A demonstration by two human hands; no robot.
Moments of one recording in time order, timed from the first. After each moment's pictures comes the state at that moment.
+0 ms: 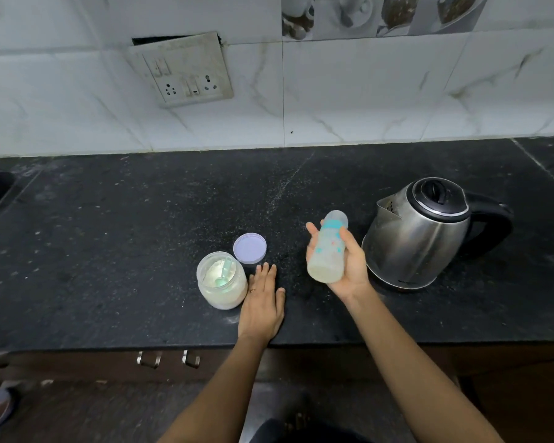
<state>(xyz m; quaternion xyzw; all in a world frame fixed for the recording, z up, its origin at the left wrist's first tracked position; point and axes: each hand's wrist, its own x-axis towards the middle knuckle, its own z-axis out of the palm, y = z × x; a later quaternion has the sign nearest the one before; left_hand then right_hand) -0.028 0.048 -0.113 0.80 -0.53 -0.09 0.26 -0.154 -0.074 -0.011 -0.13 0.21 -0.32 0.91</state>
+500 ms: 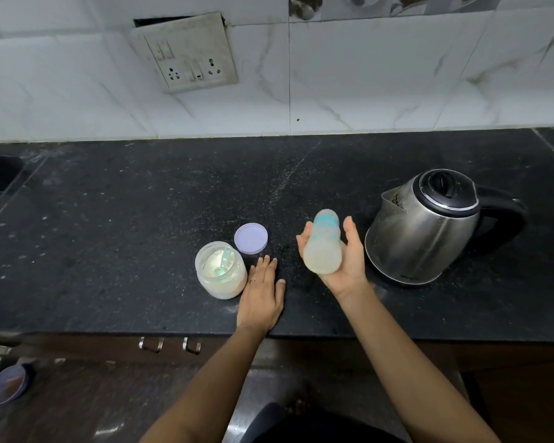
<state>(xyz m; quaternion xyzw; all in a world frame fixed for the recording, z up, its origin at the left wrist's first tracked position) -0.033 0.049 -0.109 0.81 -0.51 -0.09 0.27 -0.149 -0.074 -0.012 -0.02 0.19 -0.29 0.94</state>
